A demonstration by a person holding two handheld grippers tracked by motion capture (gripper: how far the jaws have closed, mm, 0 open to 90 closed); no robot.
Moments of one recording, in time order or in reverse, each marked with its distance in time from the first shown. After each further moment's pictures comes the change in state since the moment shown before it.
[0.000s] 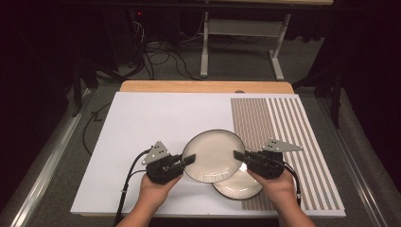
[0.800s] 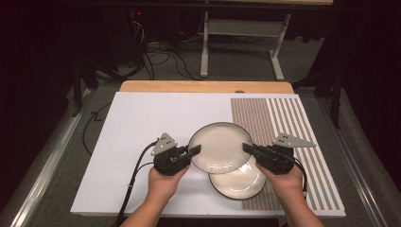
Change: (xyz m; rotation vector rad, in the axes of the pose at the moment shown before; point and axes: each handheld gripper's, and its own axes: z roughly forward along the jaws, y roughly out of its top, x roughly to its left) left arm -0.007 0.026 0.026 -0.040 0.058 -0.049; right arm -0.010 0.017 -0.022 -0.053 -0.054 -0.004
